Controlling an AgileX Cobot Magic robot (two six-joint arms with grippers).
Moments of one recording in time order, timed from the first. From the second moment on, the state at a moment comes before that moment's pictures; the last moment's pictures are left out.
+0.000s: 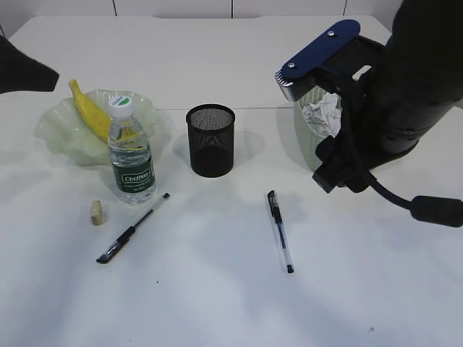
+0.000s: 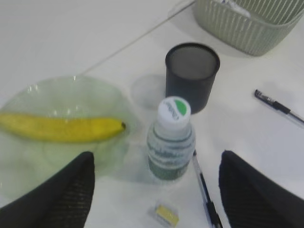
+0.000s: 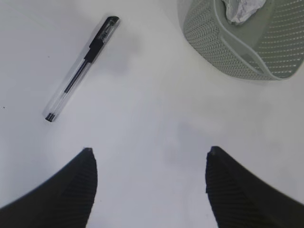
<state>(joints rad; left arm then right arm) 0.07 1.46 -1.14 -0.92 0.73 1.24 0.63 1.53 -1.20 -0.45 1.02 0.18</state>
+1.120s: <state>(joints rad) 0.07 1.46 -1.14 -0.38 1.02 0.27 0.63 1.53 -1.20 -0.45 1.04 0.18</state>
